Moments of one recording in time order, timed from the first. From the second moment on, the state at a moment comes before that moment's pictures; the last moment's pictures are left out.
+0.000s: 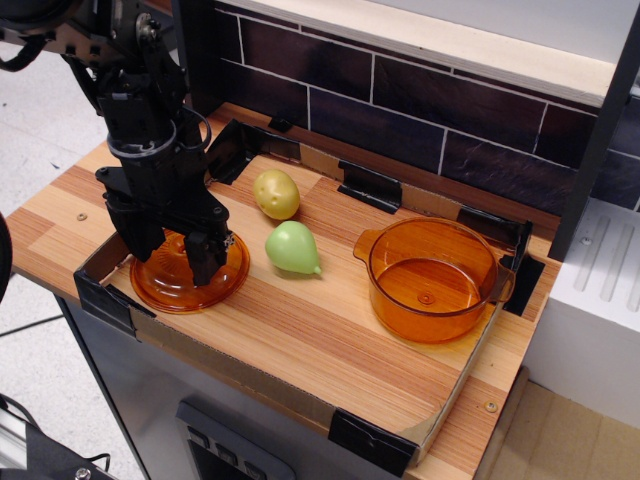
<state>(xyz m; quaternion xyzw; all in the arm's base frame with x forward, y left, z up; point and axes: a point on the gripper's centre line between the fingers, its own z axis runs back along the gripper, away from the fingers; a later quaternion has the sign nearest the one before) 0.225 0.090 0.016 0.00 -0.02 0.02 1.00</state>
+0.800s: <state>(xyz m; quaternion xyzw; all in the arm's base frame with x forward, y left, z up) 0.238 0.097 0.021 0.01 -0.01 0.04 1.00</state>
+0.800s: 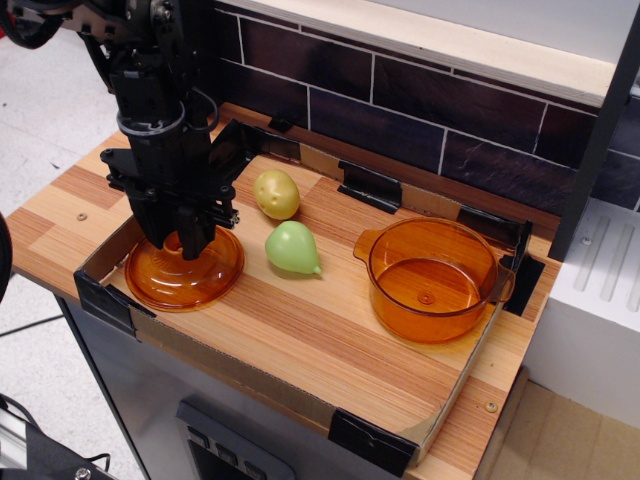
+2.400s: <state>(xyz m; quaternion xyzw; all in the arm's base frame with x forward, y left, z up) 0.281 -0.013 0.110 -0.01 0.02 0.08 1.00</state>
